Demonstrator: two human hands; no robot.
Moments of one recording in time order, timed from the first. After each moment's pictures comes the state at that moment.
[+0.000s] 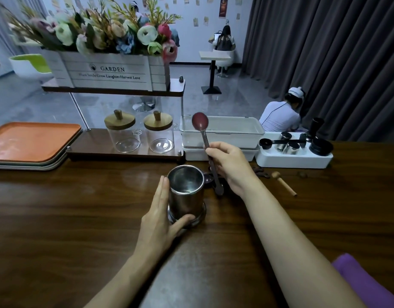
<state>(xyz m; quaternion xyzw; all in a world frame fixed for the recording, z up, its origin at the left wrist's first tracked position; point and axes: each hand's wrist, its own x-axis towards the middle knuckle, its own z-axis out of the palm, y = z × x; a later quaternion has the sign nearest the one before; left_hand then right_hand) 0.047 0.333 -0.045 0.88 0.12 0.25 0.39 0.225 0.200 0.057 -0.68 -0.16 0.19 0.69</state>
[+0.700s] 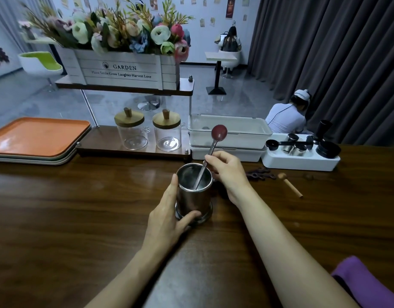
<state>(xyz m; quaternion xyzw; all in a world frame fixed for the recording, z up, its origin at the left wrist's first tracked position) 0.047 0.333 -0.044 0.89 0.12 0.24 0.38 0.202 0.215 0.038 -0.69 -0.16 0.17 0.68</state>
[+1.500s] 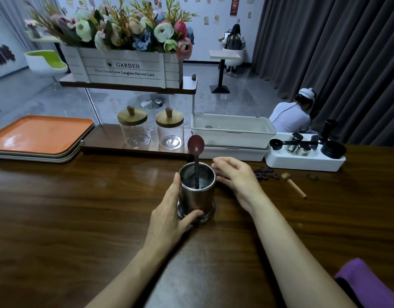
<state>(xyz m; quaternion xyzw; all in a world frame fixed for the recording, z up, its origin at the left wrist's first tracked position) 0.047 0.332 -0.044 0.88 0.14 0.24 0.38 0.206 0.191 0.022 -0.66 -0.15 0.21 0.70</state>
